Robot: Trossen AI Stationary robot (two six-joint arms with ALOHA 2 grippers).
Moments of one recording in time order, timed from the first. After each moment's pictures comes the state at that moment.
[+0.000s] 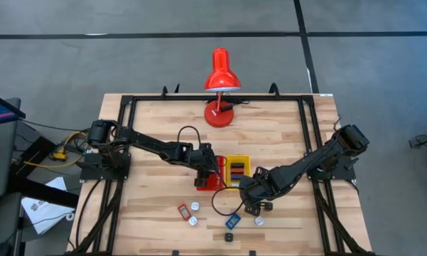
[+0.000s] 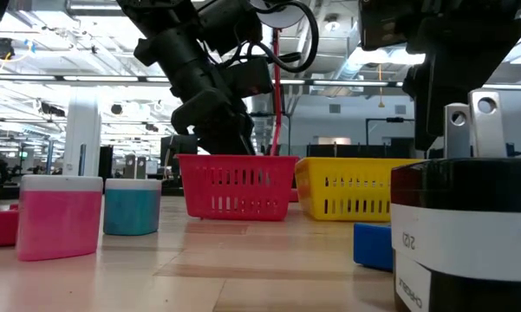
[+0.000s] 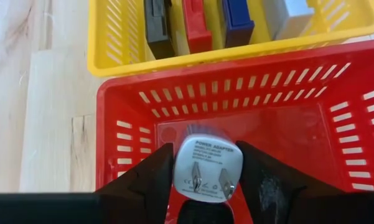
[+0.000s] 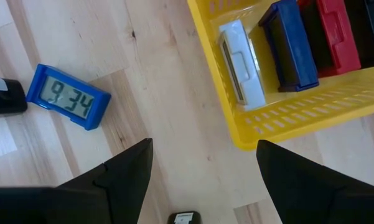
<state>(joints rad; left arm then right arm) -0.07 1.82 1.05 -0.16 -0.10 0.12 0.48 1.69 1.17 -0.78 0.16 0.79</state>
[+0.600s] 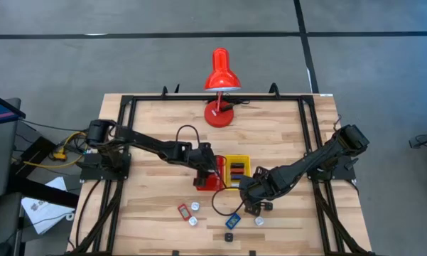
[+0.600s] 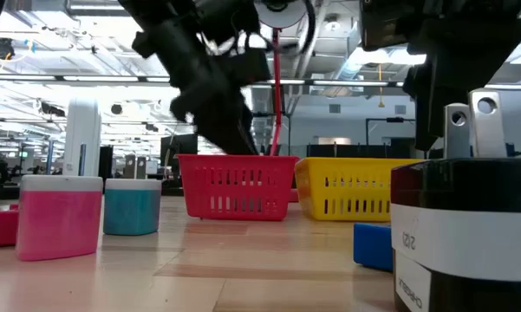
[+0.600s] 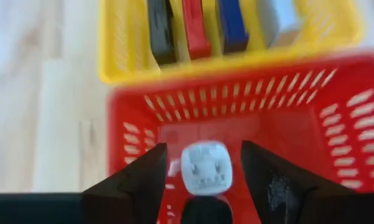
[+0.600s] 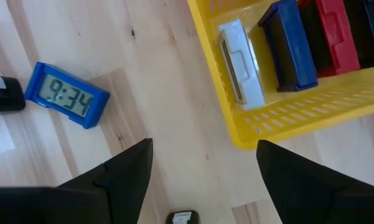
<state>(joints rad) -0.07 1.78 1.05 -0.18 -0.10 0.13 0.48 1.69 1.17 -0.79 0.16 0.78</state>
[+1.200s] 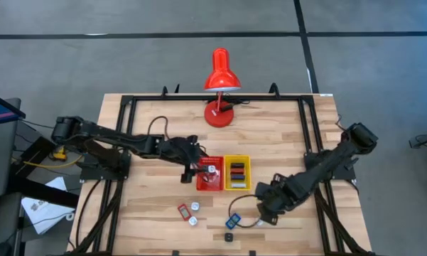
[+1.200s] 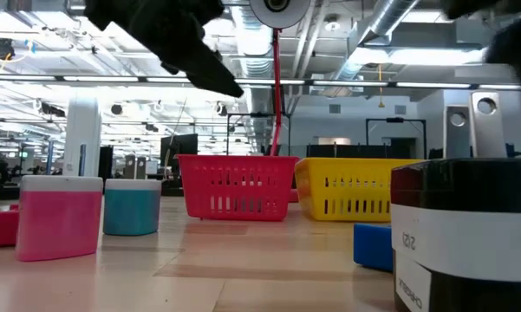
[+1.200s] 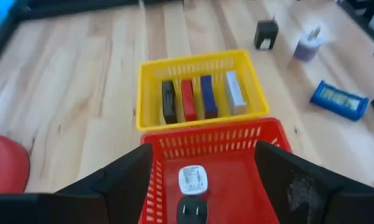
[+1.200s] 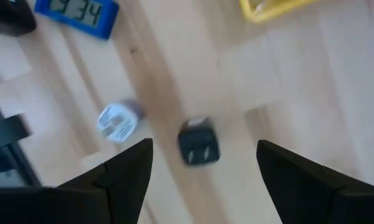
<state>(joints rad) -0.07 1.39 0.82 -0.02 -0.05 0.10 0.66 1.60 1.17 -0.98 0.10 1.03</state>
